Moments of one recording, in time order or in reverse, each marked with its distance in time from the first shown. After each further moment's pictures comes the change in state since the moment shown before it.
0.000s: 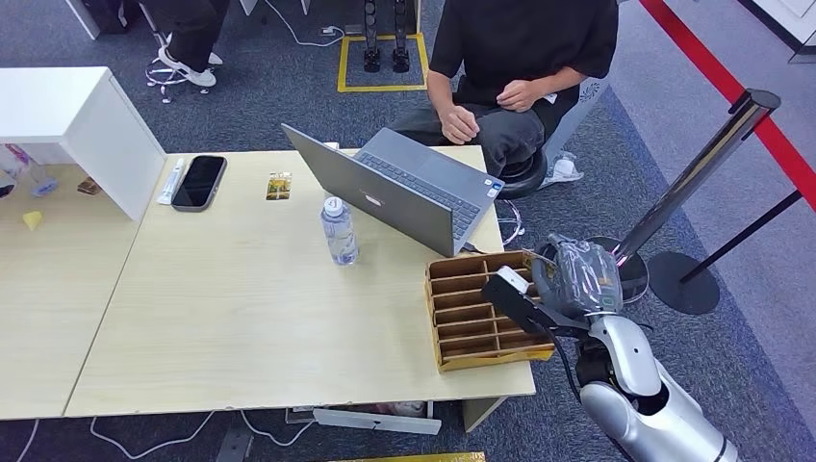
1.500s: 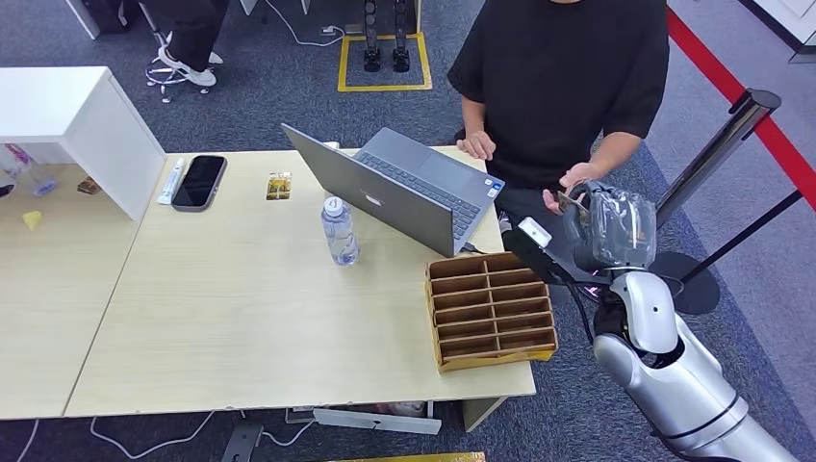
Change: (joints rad) left arm -0.034 -0.008 -0.058 0.000 -0.015 -0.001 0.037; right arm -0.147 -0.008 -0.047 0.122 0.142 -0.081 -0.024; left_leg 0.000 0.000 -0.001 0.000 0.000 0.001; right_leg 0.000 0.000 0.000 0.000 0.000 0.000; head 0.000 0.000
